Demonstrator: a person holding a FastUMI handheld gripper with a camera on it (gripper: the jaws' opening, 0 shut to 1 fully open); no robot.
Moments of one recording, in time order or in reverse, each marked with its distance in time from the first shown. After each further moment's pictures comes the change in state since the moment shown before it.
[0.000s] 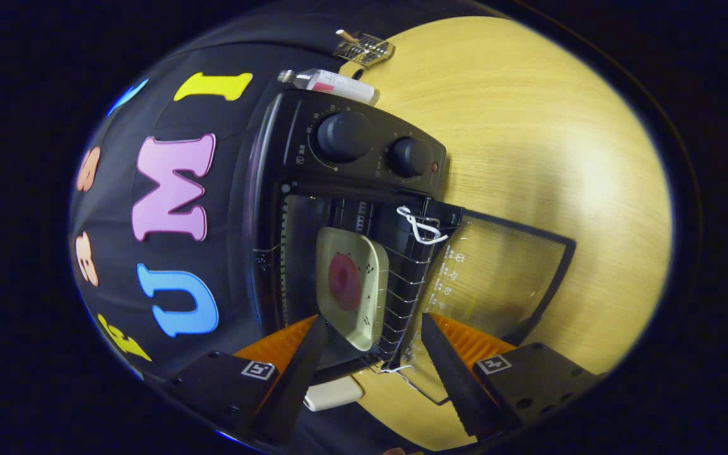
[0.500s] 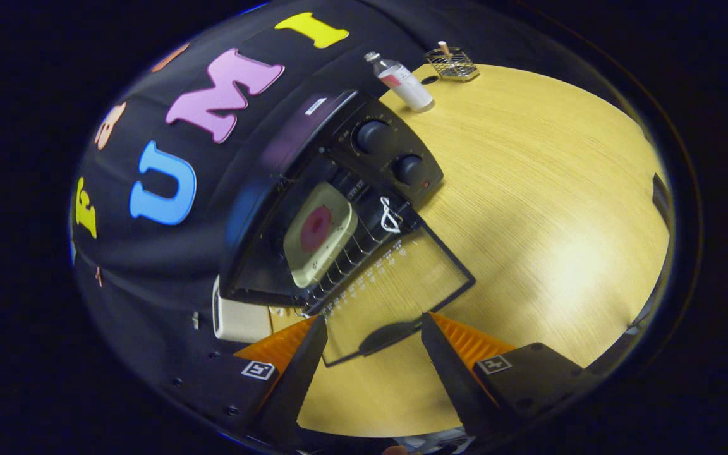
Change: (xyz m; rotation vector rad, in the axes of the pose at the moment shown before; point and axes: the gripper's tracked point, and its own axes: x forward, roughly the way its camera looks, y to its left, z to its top) arm -0.069 -0.072 -0.013 -0.547 0.149 -0.108
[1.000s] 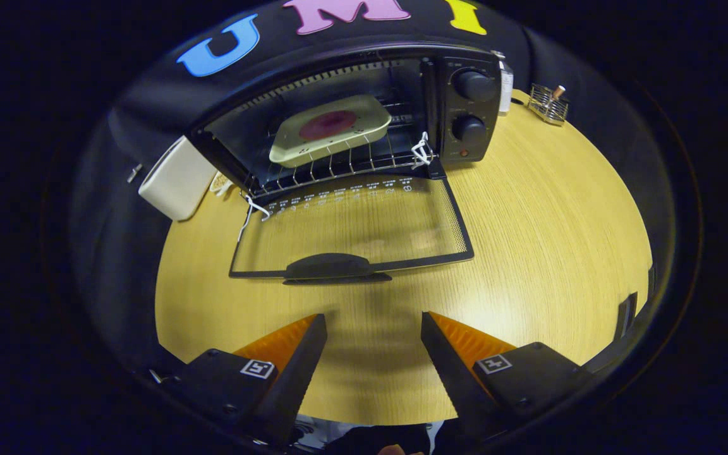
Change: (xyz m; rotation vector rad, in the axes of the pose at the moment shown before) arm 0.021 -0.050 -0.054 -0.583 0.142 -0.203
